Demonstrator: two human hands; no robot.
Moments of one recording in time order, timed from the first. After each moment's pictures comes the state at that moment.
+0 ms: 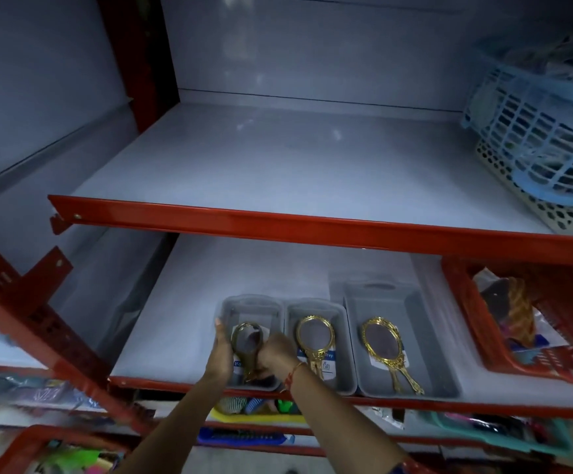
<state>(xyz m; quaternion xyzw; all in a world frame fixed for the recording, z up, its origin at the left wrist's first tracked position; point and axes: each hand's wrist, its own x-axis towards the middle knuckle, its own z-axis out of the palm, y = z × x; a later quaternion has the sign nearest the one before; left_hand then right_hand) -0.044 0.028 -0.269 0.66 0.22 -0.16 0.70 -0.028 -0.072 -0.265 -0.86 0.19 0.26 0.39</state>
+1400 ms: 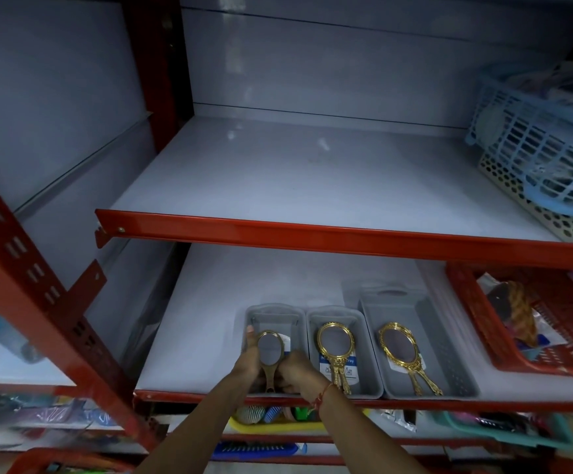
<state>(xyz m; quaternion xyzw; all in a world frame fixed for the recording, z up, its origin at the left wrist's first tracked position) -0.037 0.045 -0.248 0.59 0.25 -0.27 0.72 -0.043 -0.049 -0.265 -0.79 0.25 0.28 0.48</state>
